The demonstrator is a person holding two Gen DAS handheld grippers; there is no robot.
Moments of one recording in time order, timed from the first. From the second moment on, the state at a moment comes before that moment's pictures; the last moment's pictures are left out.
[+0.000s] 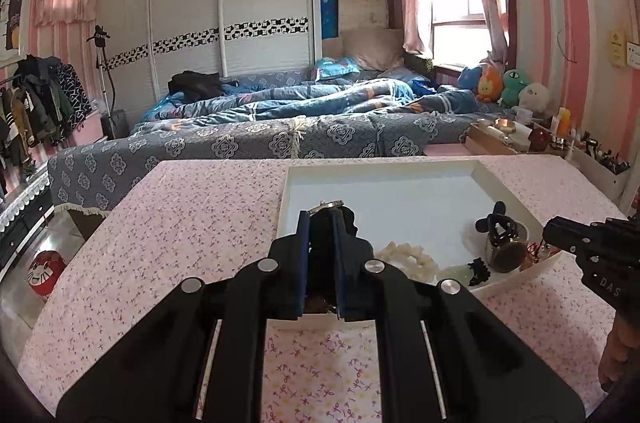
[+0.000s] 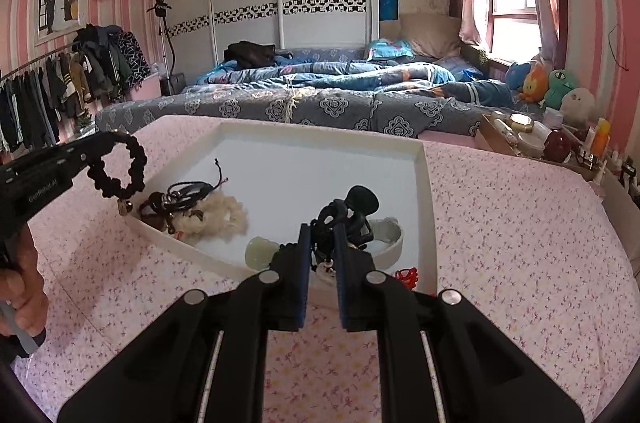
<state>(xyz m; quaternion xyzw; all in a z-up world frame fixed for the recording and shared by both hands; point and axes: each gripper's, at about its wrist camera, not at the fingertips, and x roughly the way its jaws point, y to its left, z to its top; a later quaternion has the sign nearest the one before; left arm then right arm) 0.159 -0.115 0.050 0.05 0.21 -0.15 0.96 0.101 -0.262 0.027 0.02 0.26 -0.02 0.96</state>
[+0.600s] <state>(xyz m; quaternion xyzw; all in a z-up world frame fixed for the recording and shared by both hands) 0.153 -0.121 0.050 0.05 0.21 -0.17 0.96 0.100 -0.257 0.025 0.02 0.27 -0.02 0.96</state>
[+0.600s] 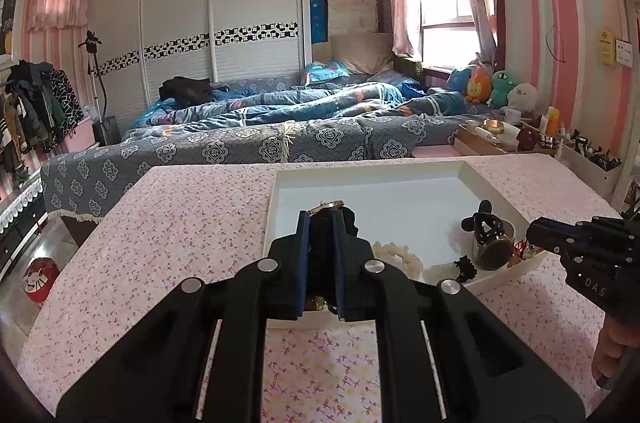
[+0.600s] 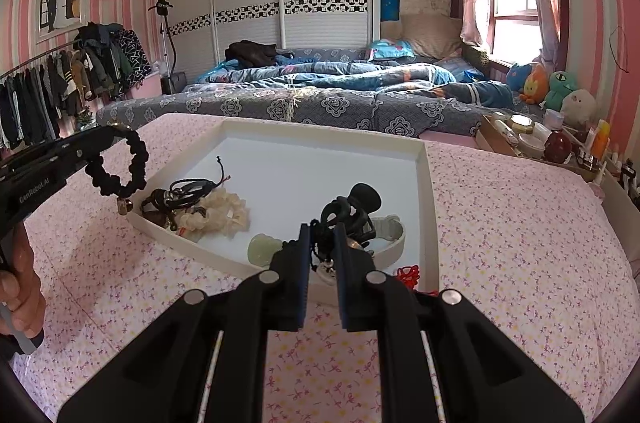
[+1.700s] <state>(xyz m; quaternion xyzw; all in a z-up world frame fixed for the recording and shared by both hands) 0.164 -0.119 0.049 0.03 0.21 -0.20 0.96 0.098 -0.262 0.028 0.02 0.26 -0.03 0.96</state>
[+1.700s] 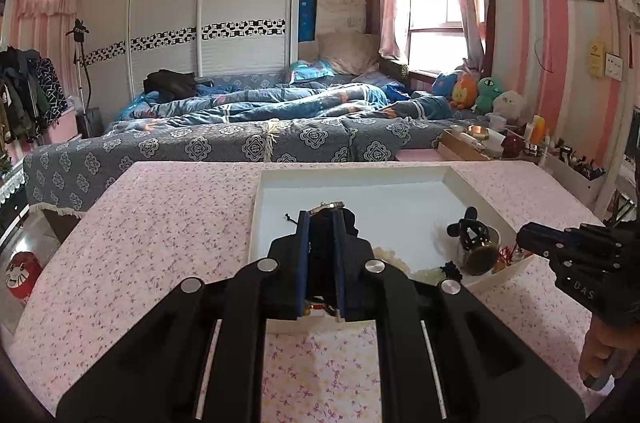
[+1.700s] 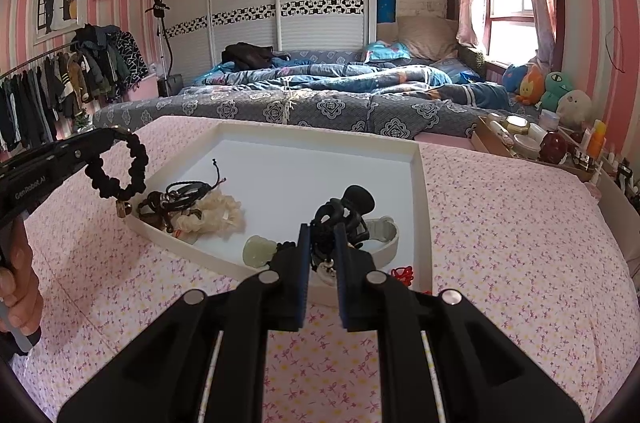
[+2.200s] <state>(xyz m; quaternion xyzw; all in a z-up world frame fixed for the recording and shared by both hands) 0.189 -0.126 0.038 0.03 0.23 -0.19 0.95 0.127 -0.266 0.031 0.04 0.25 -0.01 0.97</state>
